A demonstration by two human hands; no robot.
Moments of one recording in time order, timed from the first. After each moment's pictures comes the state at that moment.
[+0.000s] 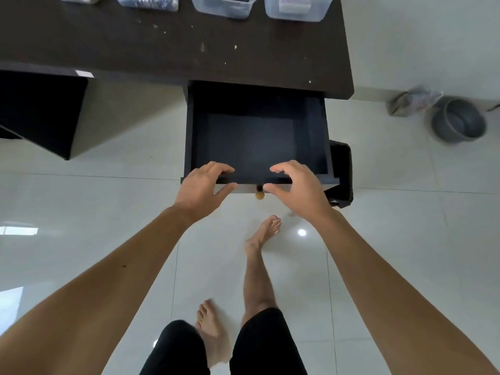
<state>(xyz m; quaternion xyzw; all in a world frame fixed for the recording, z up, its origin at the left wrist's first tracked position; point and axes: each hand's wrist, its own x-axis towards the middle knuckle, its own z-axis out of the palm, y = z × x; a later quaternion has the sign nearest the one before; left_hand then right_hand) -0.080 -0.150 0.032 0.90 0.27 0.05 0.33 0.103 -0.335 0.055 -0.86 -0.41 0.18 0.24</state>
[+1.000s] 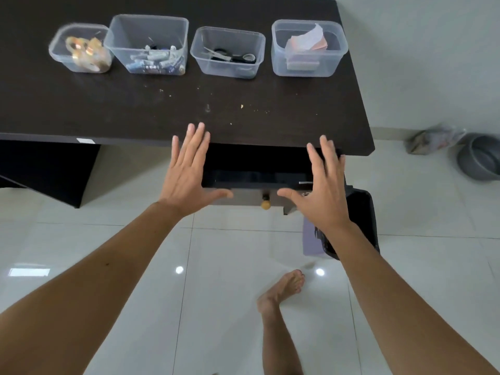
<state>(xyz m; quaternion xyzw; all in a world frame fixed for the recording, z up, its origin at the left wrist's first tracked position) 0.012 -0.006 0.026 0.96 0.22 0.15 0.08 0.218 -0.248 0.024 -0.86 -0.45 -0.05 0.24</state>
